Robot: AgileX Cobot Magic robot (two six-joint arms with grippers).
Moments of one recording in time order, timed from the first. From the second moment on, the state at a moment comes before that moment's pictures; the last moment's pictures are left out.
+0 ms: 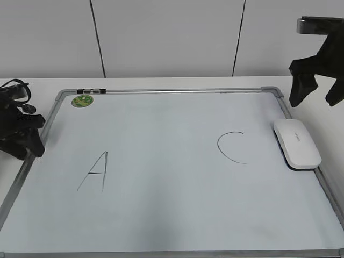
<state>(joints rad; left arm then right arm) 0.08 2.13 -1.42 -0.33 0.92 0.26 0.02 1.87 -1.58 0.09 1.16 -0.10</state>
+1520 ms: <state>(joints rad) -0.01 0.66 -1.00 -0.21 1.26 0.11 0.05 0.74 -1.08 0.13 1.25 -0.12</state>
